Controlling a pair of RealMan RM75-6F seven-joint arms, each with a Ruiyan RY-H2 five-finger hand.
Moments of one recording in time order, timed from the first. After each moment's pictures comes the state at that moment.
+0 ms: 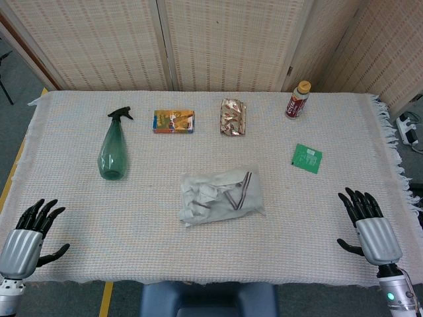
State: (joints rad) left arm -0.09 -1.21 0.00 -1.48 1.67 1.60 0.03; right arm 0.10 -1.16 0.01 -1.61 -1.57 1.45 -0.11
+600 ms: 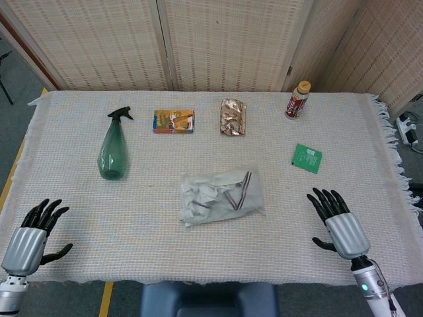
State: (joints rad) left arm -0.11 -1.22 0.00 -1.48 1.65 1.55 0.00; right arm 0.19 -1.28 0.02 -1.54 -1.66 1.38 -0.13
